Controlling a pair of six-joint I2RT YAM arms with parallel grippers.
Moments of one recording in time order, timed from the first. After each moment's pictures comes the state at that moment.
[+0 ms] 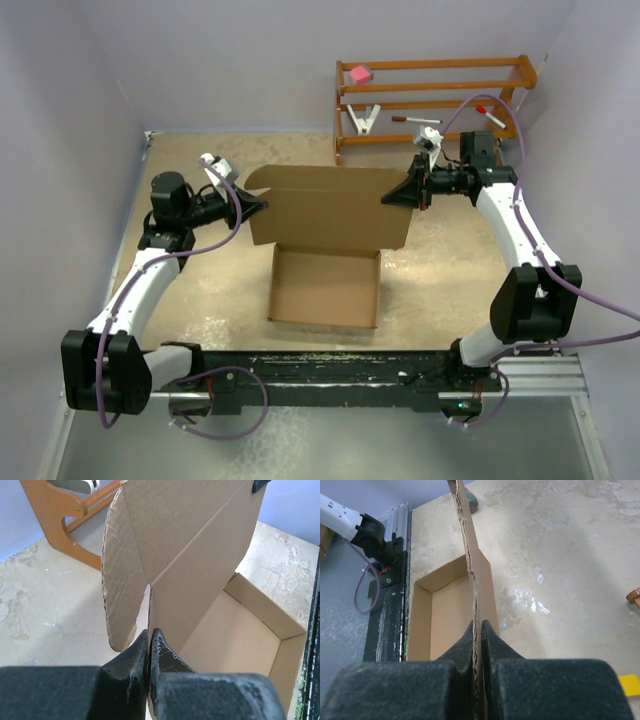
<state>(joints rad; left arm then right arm) -0.07 1.17 0.82 0.16 0.92 0.07 0.02 1.55 1.37 -0.67 -1.33 -0.53</state>
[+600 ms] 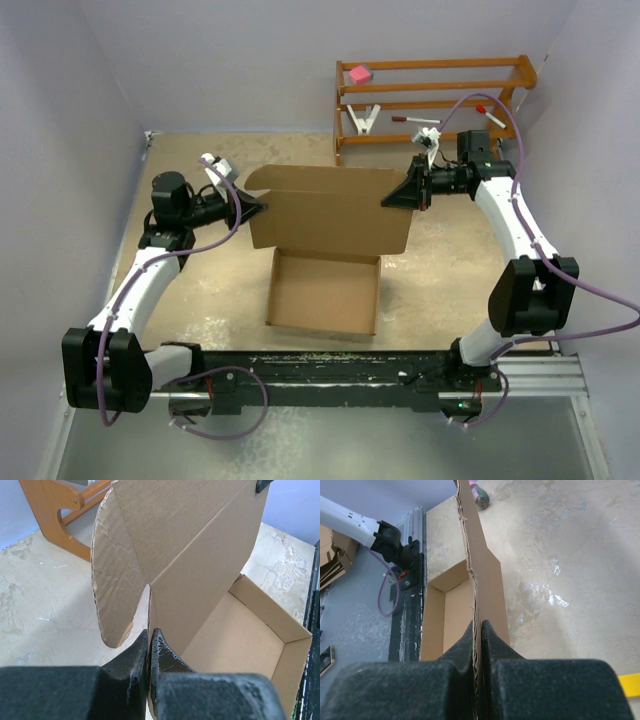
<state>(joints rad) -0.07 1.18 0.82 0.14 0.93 0.06 0.02 1.59 1.42 -0.80 -1.34 -0.53</state>
